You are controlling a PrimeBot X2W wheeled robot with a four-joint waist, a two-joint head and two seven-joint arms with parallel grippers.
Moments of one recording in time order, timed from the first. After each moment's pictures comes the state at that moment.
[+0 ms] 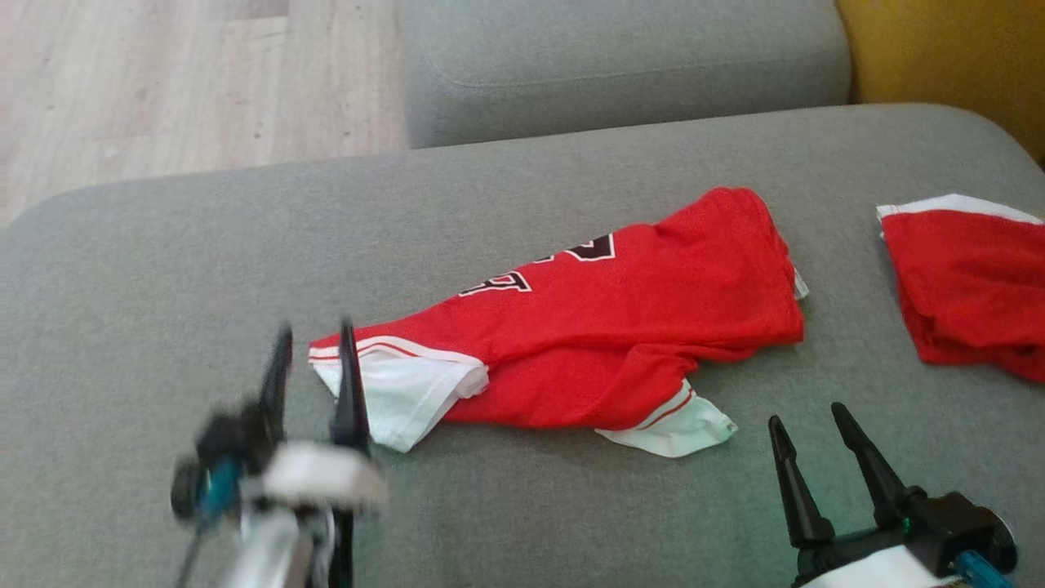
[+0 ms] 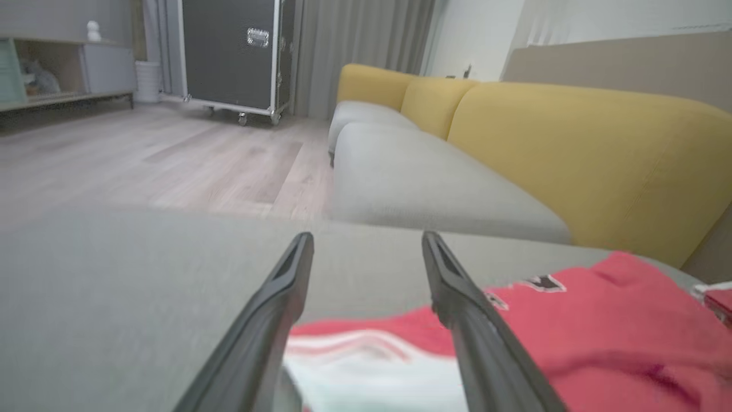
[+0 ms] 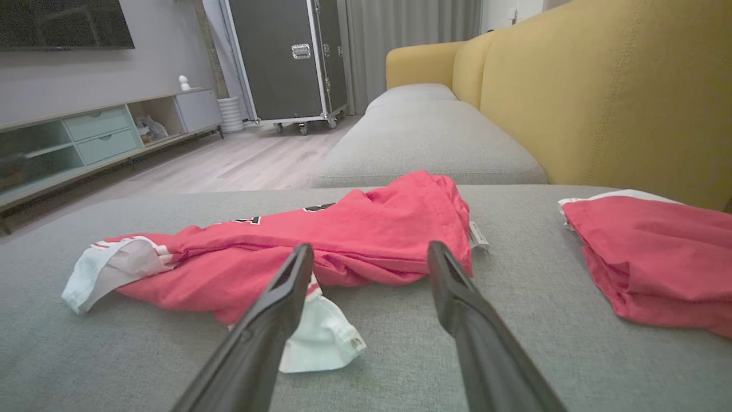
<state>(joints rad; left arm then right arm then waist) -0.23 0.10 -0.30 0.44 -0.43 0.08 -0.26 0.18 -0.13 0.14 0.11 0.15 0.13 -0.25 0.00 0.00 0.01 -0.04</state>
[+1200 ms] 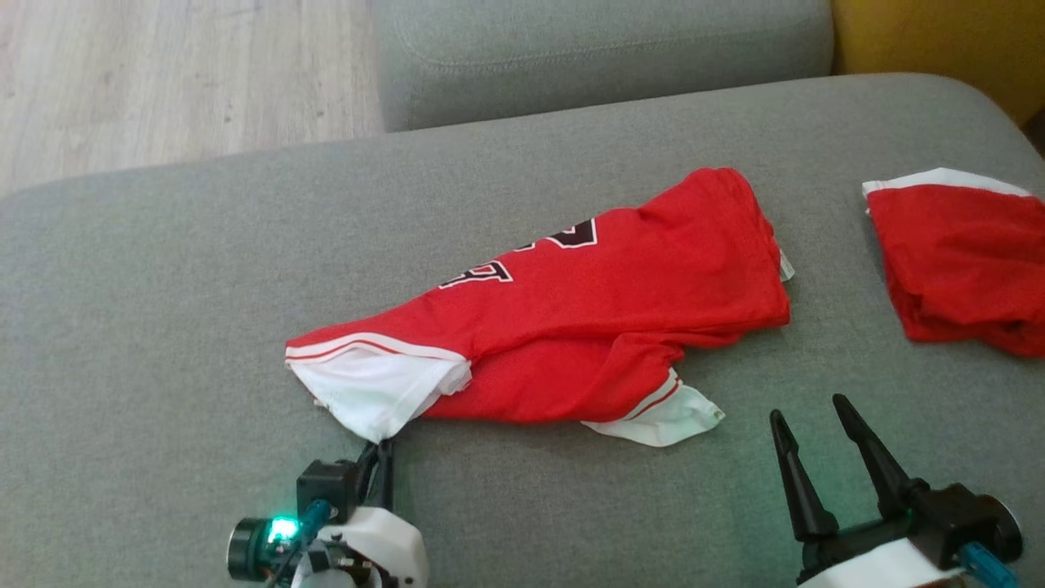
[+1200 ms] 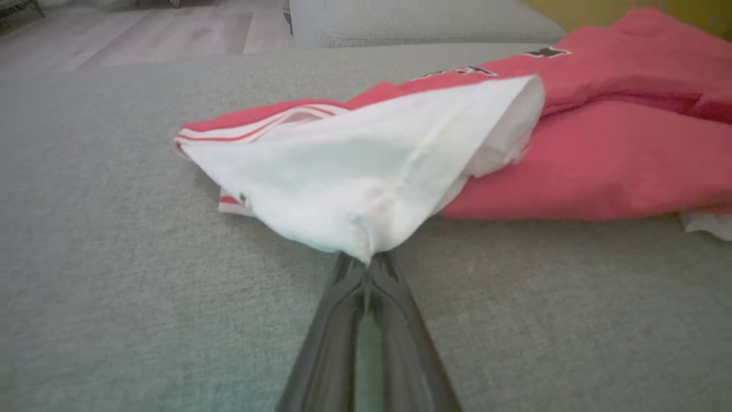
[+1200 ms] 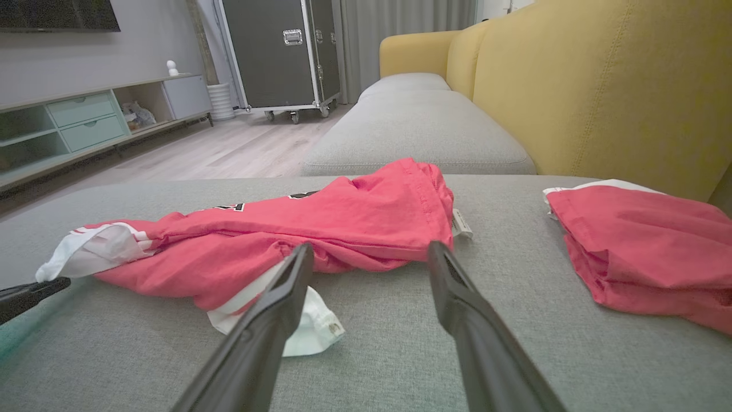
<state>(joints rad) -0.25 0.05 -0.46 0.82 -0.36 0.09 -0.26 0.16 -0.16 0.15 0.11 0.15 0.13 -0.25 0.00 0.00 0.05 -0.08</state>
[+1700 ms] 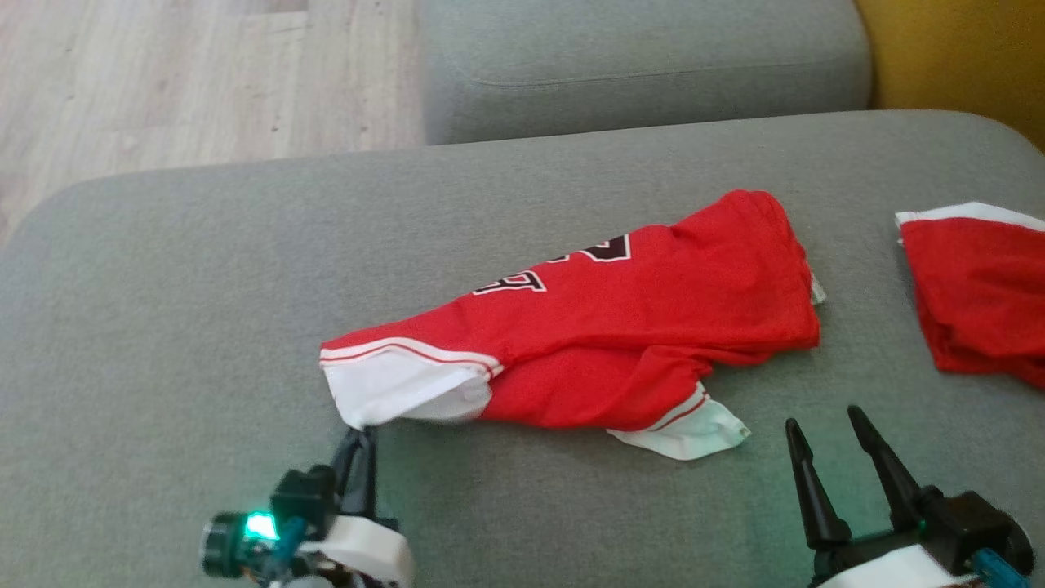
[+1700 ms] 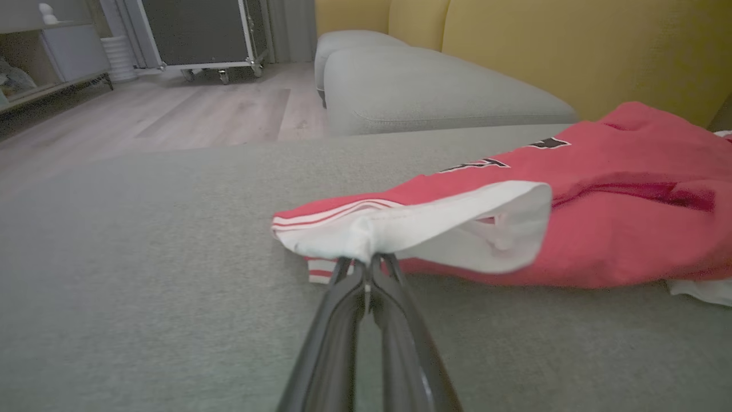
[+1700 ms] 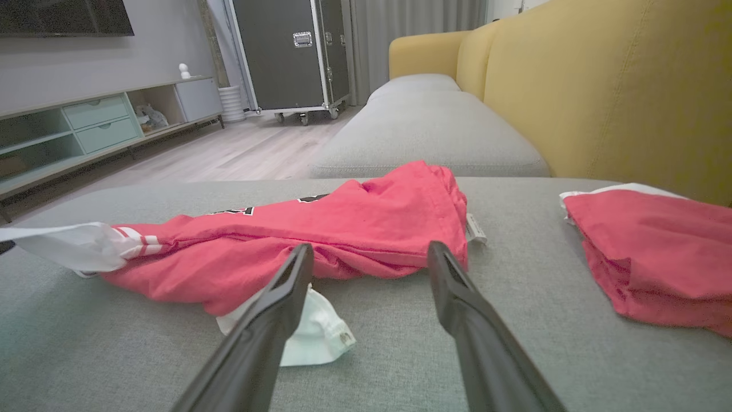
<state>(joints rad) -0.14 0.08 -0.40 0.57 -0.27 0.11 -0.26 0.18 -0.16 0.12 0.12 0.16 0.13 -0.25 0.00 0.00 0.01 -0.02</state>
